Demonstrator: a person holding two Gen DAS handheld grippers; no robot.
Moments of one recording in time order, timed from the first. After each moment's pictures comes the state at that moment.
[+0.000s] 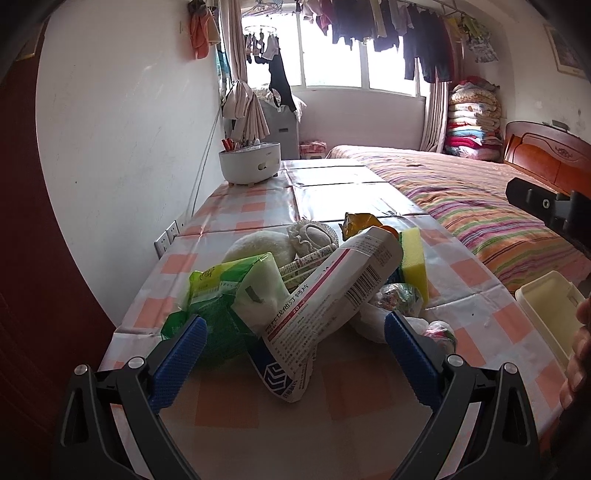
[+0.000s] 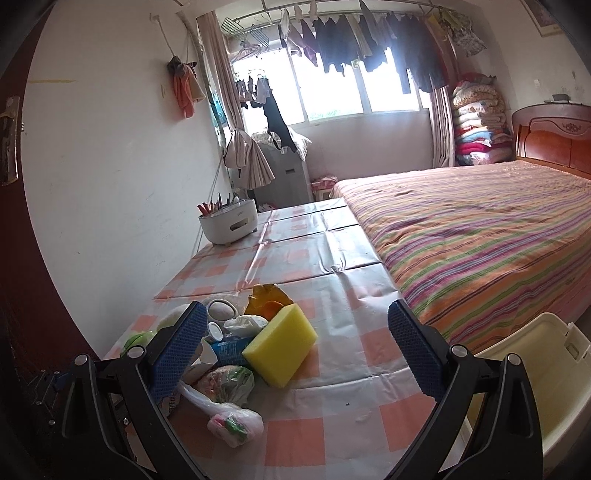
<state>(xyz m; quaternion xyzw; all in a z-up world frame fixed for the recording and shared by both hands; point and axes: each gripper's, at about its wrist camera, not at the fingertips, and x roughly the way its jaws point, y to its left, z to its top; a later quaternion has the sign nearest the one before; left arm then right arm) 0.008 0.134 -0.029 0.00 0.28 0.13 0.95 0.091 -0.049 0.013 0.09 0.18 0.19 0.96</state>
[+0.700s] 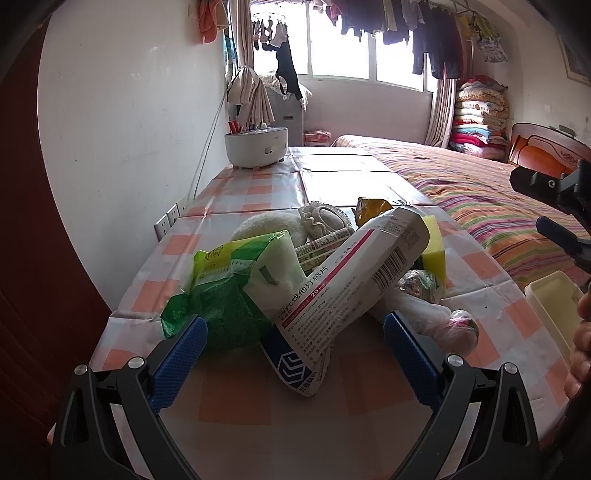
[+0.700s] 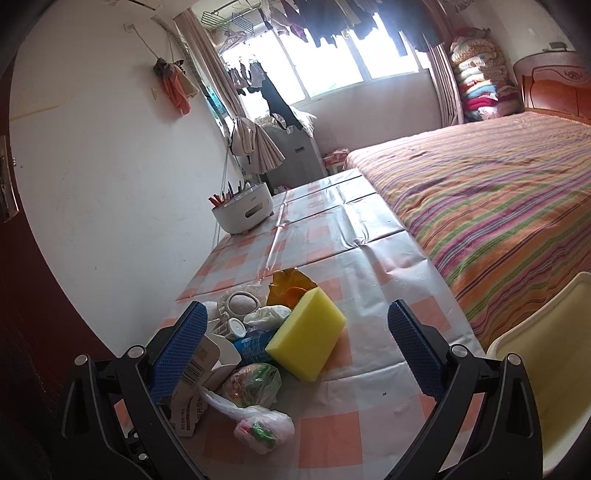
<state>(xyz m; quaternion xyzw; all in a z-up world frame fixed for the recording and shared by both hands) 0.011 0.153 -0.045 -0.02 0.30 0.13 0.94 0.120 -0.047 0.000 0.16 0.24 0.23 0.93</state>
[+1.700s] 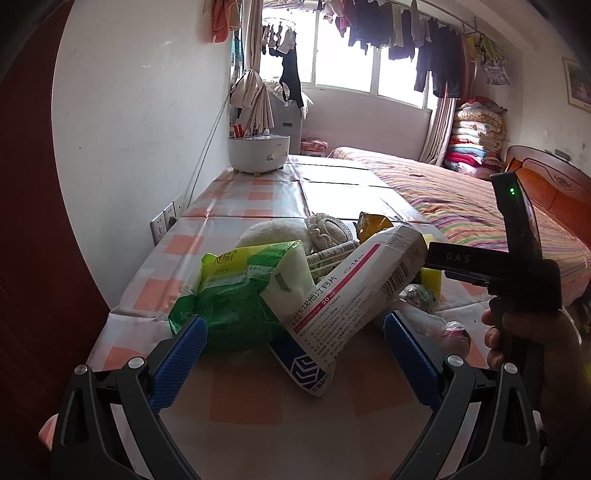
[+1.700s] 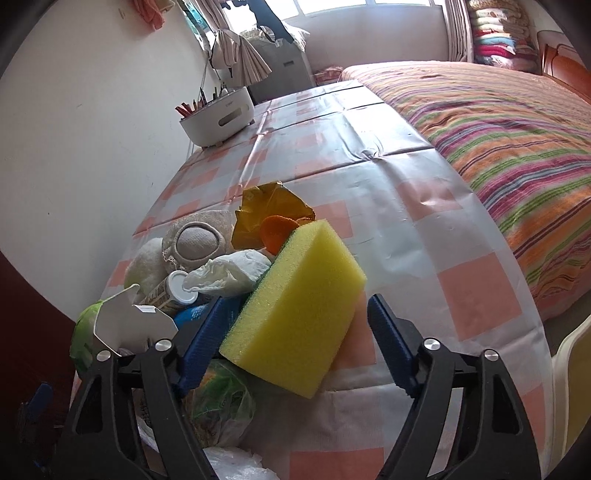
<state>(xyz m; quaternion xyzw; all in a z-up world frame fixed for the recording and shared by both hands) -0.004 0.172 -0.036 -0.06 0.28 0.12 0.95 0.215 0.020 -0.064 0.09 0.40 0.23 0.88</state>
